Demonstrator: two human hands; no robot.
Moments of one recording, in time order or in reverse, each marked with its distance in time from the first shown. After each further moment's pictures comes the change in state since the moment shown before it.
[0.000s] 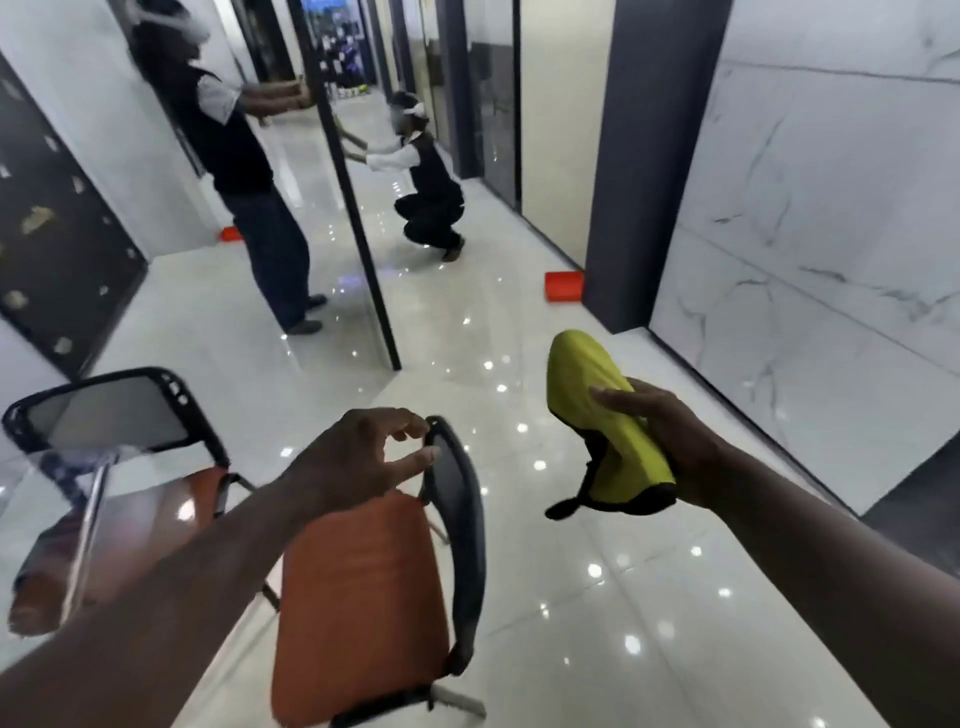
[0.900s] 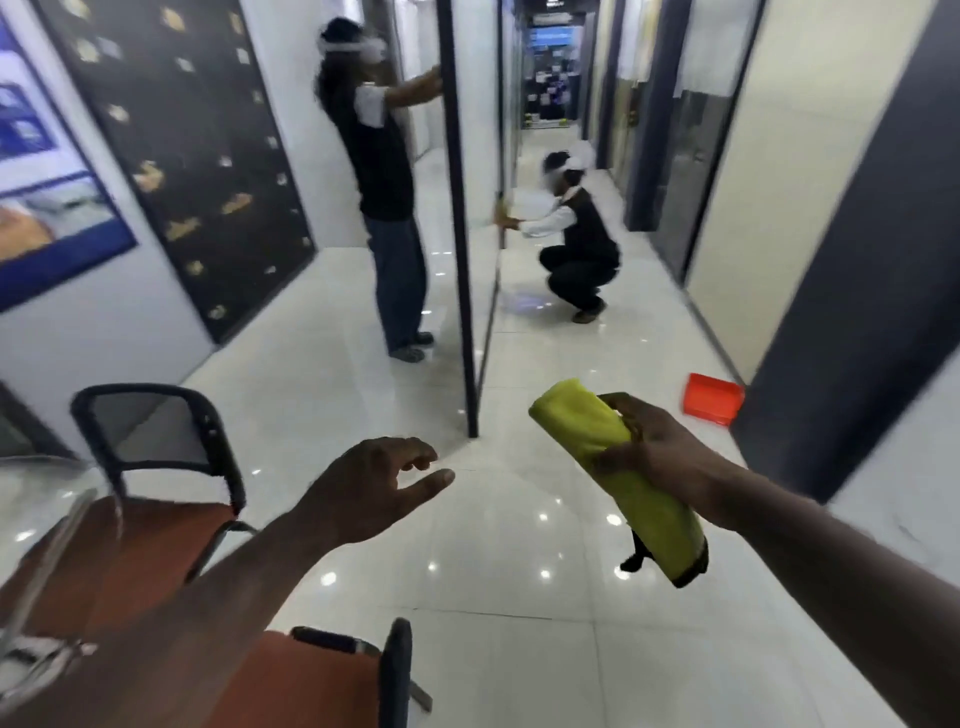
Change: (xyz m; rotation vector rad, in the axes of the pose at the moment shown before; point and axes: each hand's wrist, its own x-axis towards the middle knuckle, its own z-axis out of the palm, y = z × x) left_hand 0.385 -0.105 -0.002 0.057 0.295 -0.353; right_hand 0.496 -0.212 -0.037 -0.782 -0.342 -0.217
